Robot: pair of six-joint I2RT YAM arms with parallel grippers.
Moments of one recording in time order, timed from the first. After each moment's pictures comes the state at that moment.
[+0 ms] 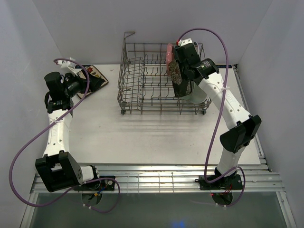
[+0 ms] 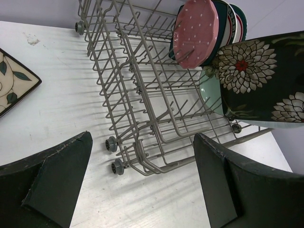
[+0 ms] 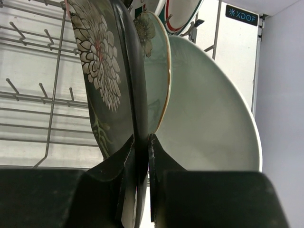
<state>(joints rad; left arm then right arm) 0.25 1.28 1.12 -0.07 0.74 -0.32 0.56 1.80 2.06 -0.97 0.50 0.06</state>
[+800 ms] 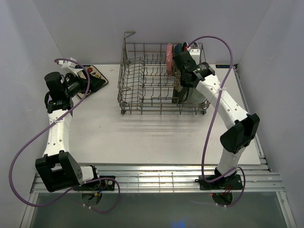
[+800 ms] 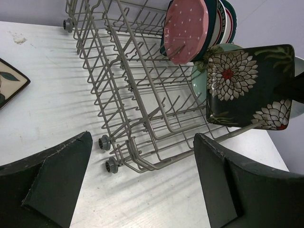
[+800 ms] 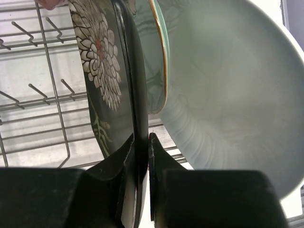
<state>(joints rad) 0.25 1.28 1.12 -0.07 0.79 -0.32 0.58 1.79 1.96 -1.06 0.58 0.45</state>
